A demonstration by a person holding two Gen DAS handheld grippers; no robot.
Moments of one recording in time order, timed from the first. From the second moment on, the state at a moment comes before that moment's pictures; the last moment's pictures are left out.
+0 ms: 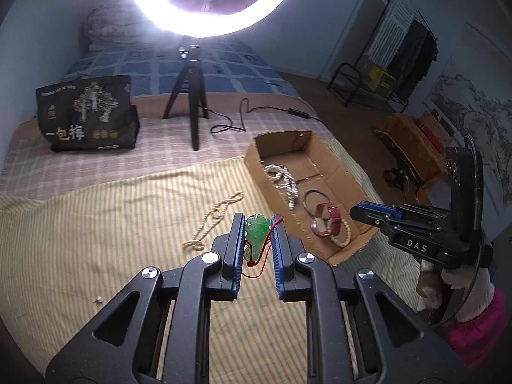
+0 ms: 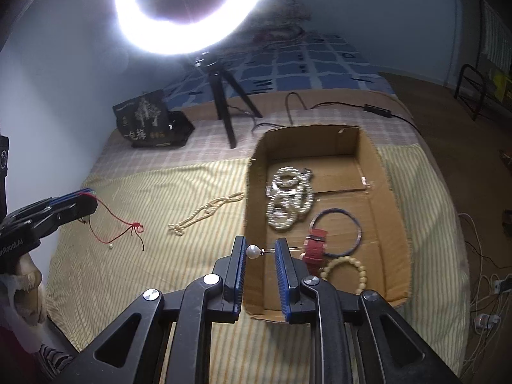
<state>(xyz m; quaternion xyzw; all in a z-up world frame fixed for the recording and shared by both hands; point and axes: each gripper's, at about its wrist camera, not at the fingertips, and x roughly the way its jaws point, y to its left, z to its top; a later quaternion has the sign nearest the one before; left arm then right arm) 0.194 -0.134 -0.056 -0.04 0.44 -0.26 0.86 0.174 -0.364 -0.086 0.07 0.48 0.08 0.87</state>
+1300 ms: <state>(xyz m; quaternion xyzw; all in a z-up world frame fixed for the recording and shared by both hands) 0.209 -0.273 -0.085 -0.01 0.45 -0.33 0.83 0.244 -0.442 -0.111 0.12 0.49 0.05 0.86</state>
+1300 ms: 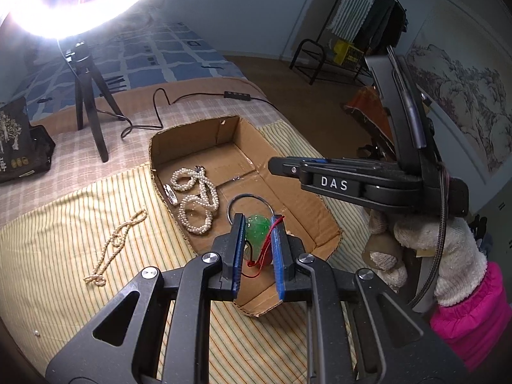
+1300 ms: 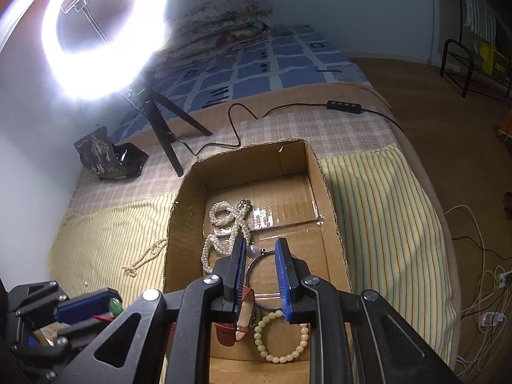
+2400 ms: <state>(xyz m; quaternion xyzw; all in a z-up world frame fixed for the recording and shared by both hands) 0.200 -0.269 -0.086 0.05 0.45 -0.30 0.84 0.239 -0.435 -0.099 0.08 0.48 -0.01 0.87</state>
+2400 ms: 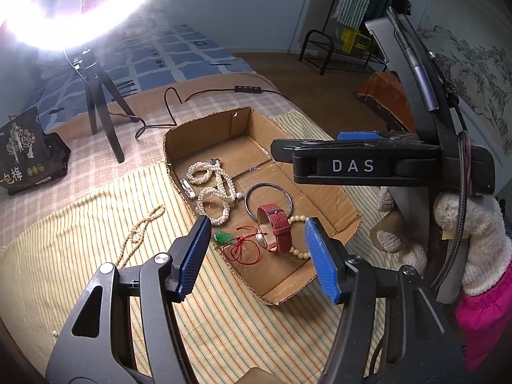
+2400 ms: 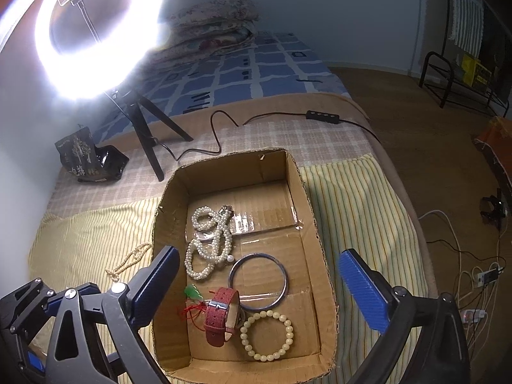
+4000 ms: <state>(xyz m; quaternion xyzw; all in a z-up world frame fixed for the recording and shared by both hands) 0.173 -0.020 -0.061 -0.02 0.44 -0.13 0.89 0.212 -0.280 -0.076 0.05 0.45 0.13 0.88</state>
